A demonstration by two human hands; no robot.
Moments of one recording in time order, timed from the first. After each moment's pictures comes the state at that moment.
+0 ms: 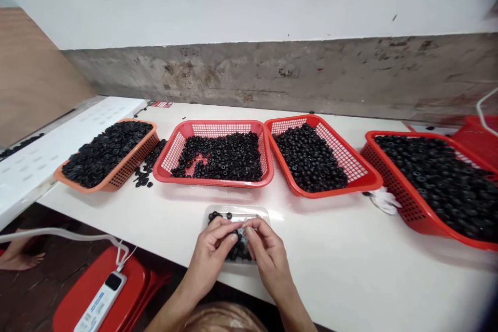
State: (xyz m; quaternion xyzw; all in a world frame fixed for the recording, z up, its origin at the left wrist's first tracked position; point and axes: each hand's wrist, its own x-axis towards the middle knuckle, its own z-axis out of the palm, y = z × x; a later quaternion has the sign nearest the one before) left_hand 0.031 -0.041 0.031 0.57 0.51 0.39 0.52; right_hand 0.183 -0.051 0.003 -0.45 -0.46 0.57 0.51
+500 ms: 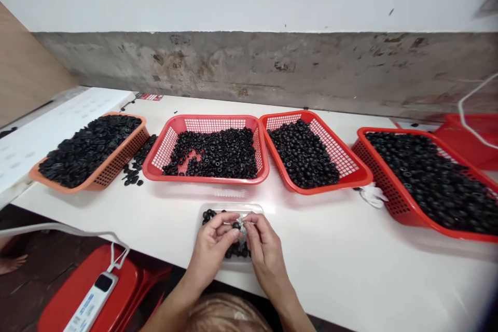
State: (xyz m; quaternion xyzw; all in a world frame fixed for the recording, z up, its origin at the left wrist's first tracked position) left_hand 0.044 -0.033 0.017 0.42 0.50 0.41 0.63; right_hand 0.187 -0.048 0.003 -0.53 -0.54 0.45 0.48
